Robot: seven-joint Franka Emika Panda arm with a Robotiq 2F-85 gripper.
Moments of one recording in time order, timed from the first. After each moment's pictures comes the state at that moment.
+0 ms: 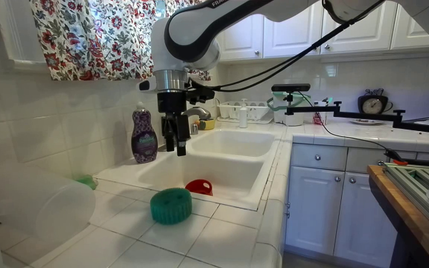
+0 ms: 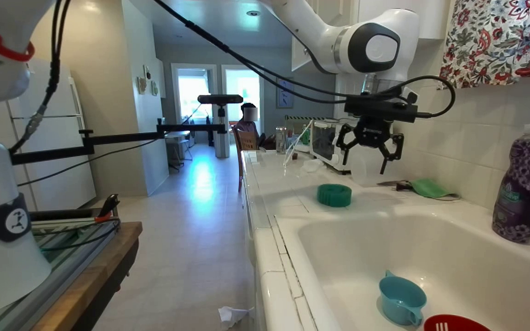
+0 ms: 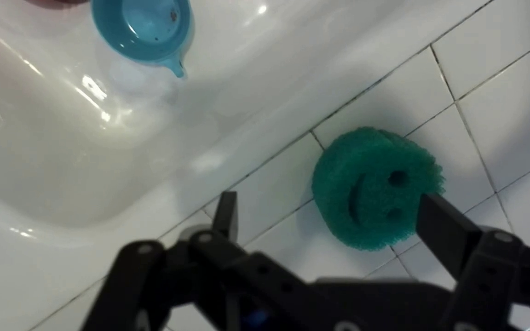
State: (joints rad) arm 0.02 0.76 0.19 -1.33 0.00 2.04 -0.75
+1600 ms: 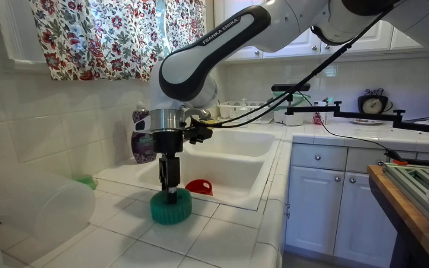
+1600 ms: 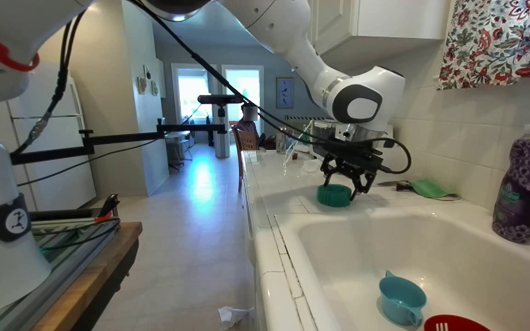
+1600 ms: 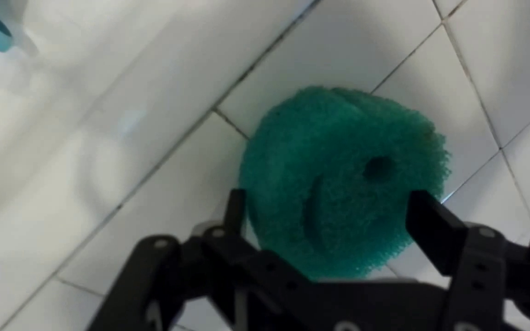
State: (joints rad) arm 0.03 0.92 0.26 -1.32 0.15 2.16 -0.68
